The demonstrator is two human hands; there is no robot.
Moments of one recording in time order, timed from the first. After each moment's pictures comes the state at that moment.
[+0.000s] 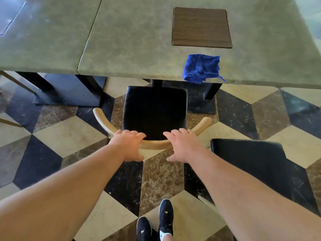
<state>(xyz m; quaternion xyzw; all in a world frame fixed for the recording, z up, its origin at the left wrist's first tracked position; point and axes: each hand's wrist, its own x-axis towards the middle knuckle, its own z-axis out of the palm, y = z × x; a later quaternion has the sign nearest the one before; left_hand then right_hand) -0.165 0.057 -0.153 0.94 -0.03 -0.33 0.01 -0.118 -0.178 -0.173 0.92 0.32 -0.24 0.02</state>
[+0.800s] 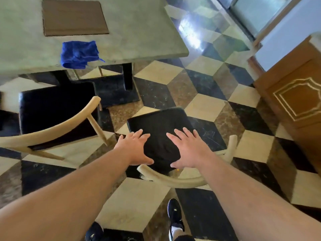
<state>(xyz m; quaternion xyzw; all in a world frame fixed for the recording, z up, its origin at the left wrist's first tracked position) -0.238 -0.341 -0.127 0.91 -0.20 -0.35 0.07 -0.288 -0.581 -0.112 0.96 0.11 -0.26 0.05</state>
